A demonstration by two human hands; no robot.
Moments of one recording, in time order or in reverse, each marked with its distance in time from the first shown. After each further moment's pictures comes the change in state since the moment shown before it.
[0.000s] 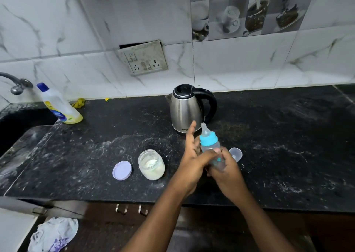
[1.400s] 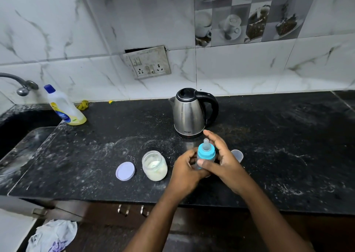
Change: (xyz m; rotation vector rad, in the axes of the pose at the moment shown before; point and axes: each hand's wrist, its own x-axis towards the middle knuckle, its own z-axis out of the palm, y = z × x) left_hand -0.016 -0.016 -0.039 0.469 0.090 0.036; right_hand 0.005 -0.048 0.003 -0.283 -0.243 -0.092
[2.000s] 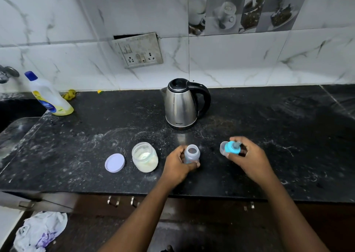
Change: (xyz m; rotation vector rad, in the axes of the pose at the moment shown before) left_hand 0.024 -0.069 -0.002 0.115 0.013 -0.111; right_hand -0.022 0.043 -0.085 -0.376 0.293 0.249
